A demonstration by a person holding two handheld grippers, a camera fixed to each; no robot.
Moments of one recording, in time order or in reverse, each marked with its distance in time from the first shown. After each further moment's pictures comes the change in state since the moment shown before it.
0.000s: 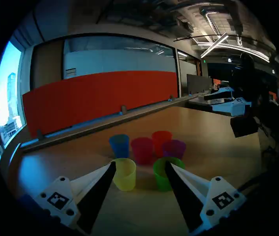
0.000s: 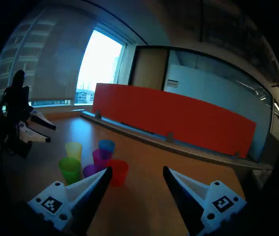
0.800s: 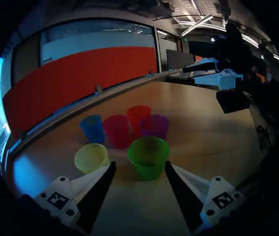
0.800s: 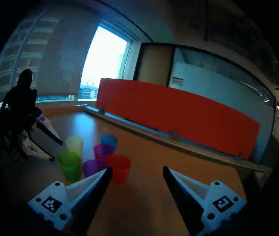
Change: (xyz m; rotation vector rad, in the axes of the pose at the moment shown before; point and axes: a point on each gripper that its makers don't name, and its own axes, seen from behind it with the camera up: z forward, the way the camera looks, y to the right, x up) left arm -0.051 0.052 0.039 -0.165 -0.189 0.099; right arm -0.014 -0.004 0.014 0.036 -0.025 -0.021
